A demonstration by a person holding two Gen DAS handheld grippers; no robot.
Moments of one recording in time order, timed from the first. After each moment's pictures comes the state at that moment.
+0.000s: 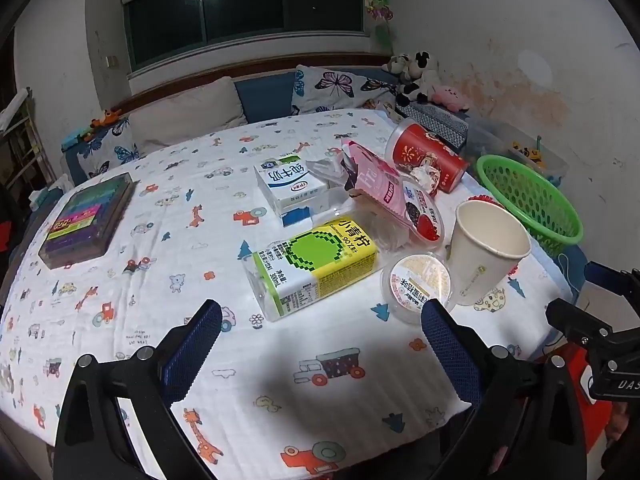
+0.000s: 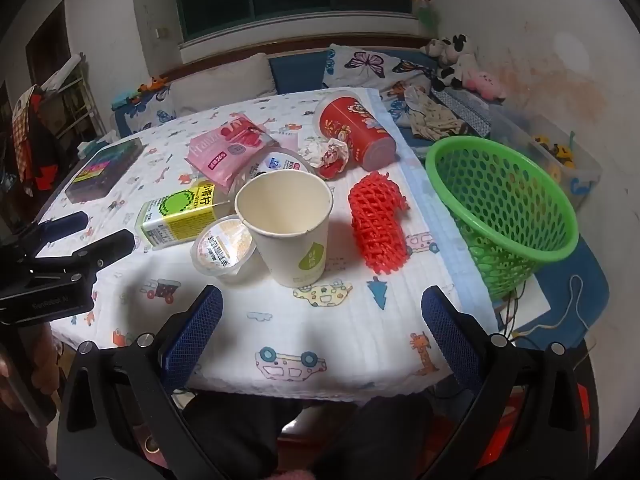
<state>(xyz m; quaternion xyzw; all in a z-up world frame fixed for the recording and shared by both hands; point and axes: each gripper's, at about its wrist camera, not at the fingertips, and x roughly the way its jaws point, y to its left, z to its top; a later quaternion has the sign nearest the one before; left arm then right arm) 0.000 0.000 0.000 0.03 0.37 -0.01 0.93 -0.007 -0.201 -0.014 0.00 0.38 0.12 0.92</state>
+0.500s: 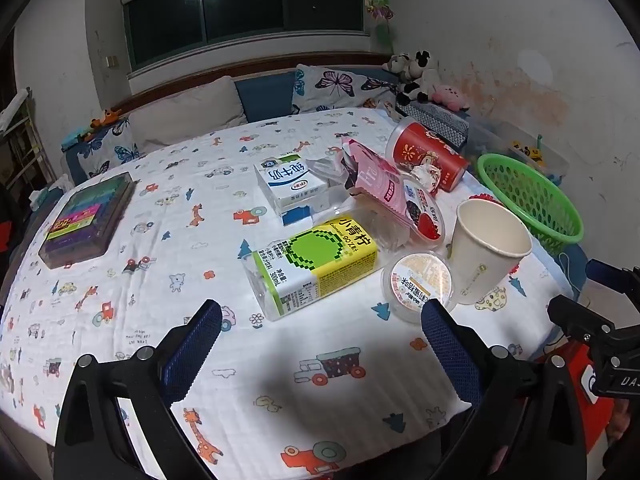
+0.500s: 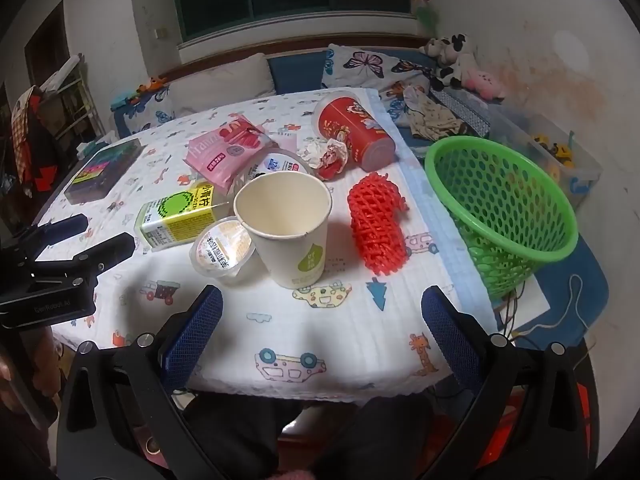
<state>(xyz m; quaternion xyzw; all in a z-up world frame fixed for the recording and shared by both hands) 0.000 0.000 0.000 0.03 0.37 -0.01 0.93 -0.006 -0.199 -0.014 0.00 0.38 0.12 0.92</state>
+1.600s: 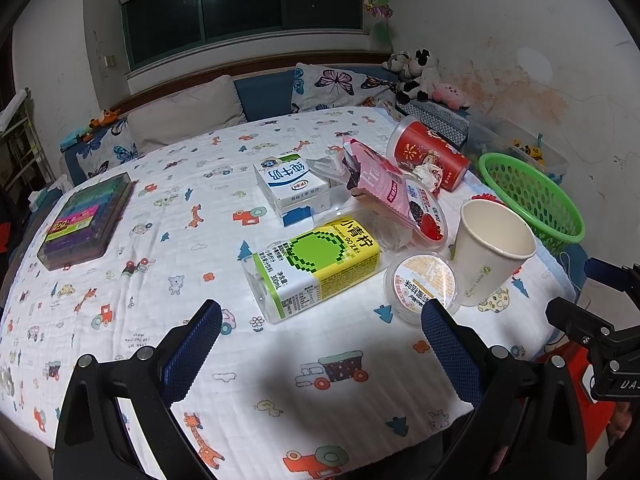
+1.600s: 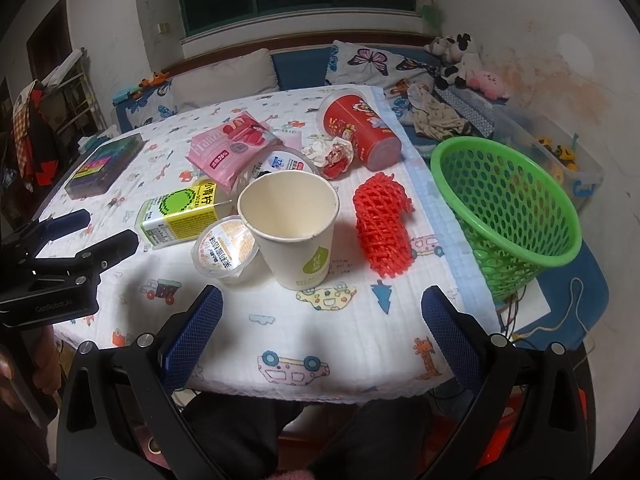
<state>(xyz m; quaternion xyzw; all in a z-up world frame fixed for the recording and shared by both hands) 0.002 -0.002 -0.003 0.03 0.37 -0.01 0.93 -0.002 -0.195 -0.015 -0.01 0.38 0.12 0.91</state>
